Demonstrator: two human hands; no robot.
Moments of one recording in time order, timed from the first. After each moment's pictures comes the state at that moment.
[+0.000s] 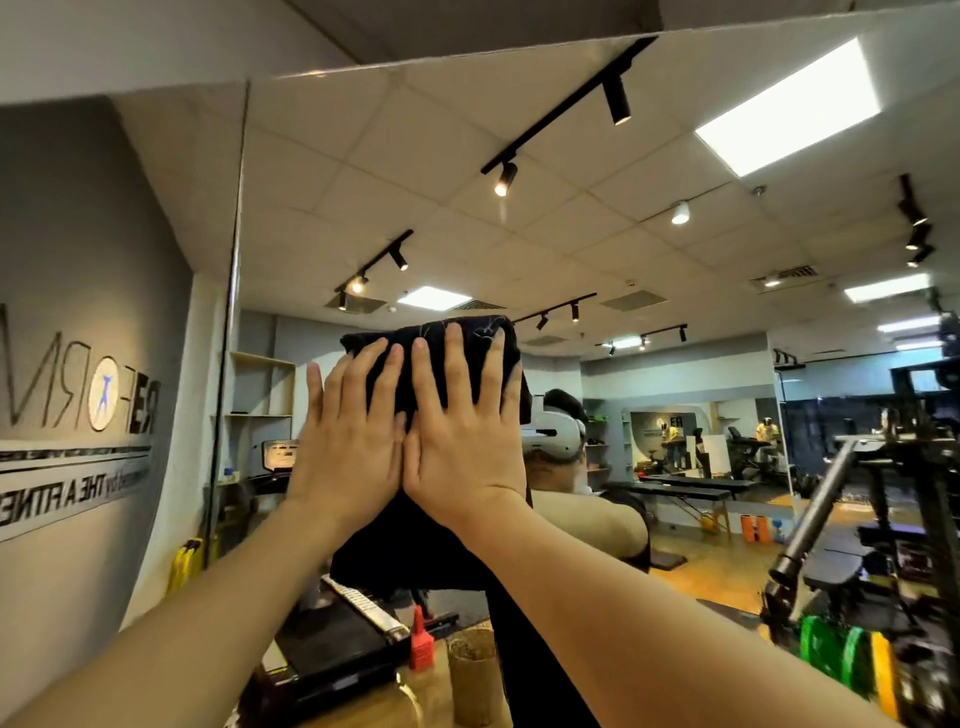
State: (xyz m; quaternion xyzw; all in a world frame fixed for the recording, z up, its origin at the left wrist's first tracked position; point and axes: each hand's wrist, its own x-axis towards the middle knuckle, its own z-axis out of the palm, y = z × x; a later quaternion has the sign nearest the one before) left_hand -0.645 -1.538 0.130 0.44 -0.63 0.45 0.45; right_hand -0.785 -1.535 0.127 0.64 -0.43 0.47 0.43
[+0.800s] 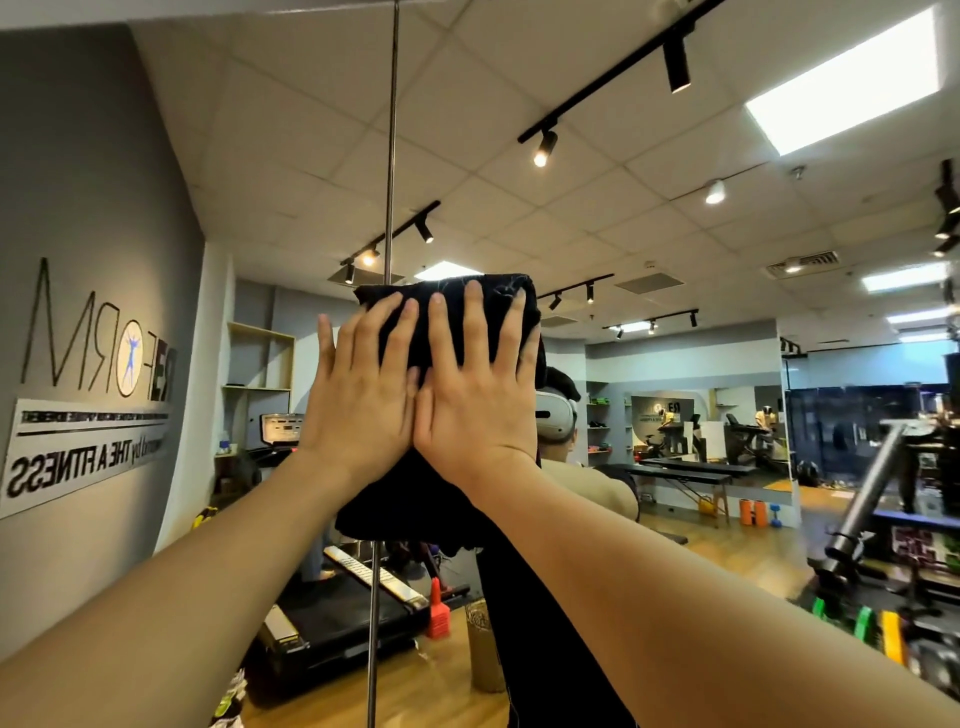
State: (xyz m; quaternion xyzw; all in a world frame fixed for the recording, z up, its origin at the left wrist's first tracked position) left_hand -0.480 -1.566 0.128 0.42 -0.63 0.46 0.47; right_hand -0.618 -1.559 0.123 0.61 -0.44 0.49 0.44
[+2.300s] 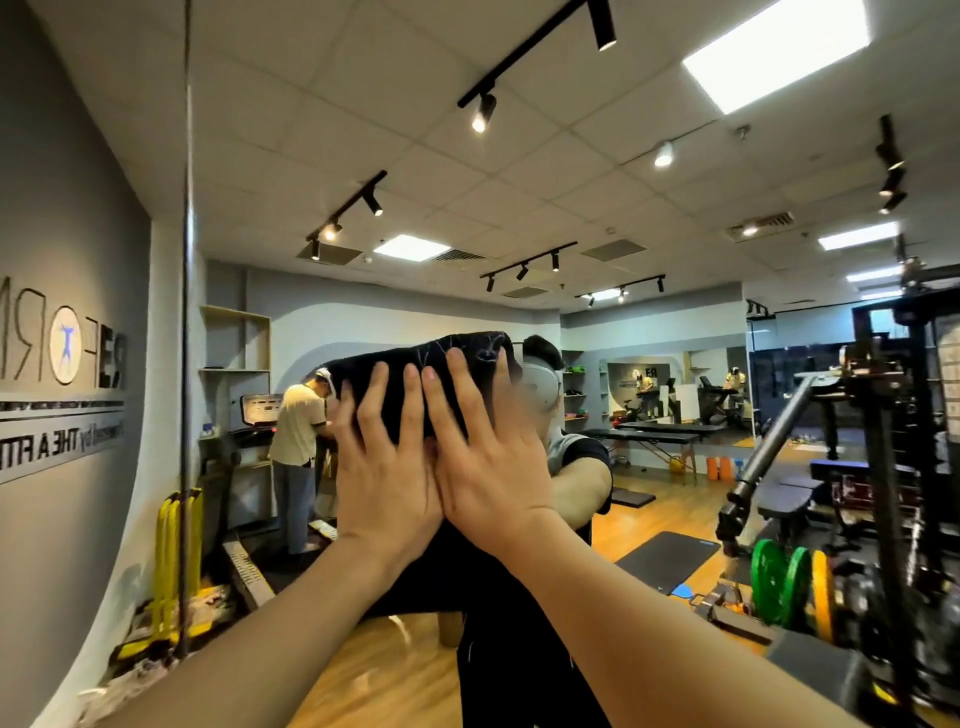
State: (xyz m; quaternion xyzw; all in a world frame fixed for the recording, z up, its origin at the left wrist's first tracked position) left_hand -0.705 -1.536 0.021 0.45 -0.62 0.35 0.54; right_hand -0.835 -1.543 0.027 0.65 -0.40 0.43 0.49
